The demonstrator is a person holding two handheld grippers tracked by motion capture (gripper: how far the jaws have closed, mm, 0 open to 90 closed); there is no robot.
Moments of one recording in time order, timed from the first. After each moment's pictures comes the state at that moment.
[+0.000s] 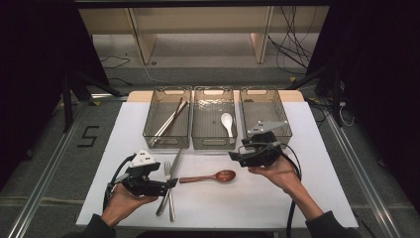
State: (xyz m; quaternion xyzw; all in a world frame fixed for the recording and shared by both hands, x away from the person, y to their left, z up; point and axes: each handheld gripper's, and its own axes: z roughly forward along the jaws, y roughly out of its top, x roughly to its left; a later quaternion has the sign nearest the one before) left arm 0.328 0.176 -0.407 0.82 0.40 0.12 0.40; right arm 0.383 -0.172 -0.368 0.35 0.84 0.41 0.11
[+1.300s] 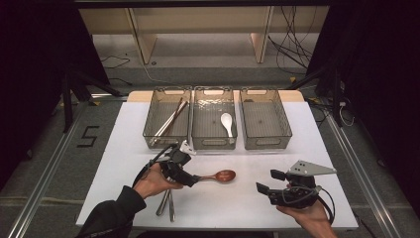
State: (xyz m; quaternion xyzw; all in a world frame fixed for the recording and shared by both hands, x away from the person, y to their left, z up) left arm 0.388 0.094 -0.430 0.91 0.32 0.08 0.26; right arm 0.294 -0.241 -0.401 0.40 0.78 0.46 0.11
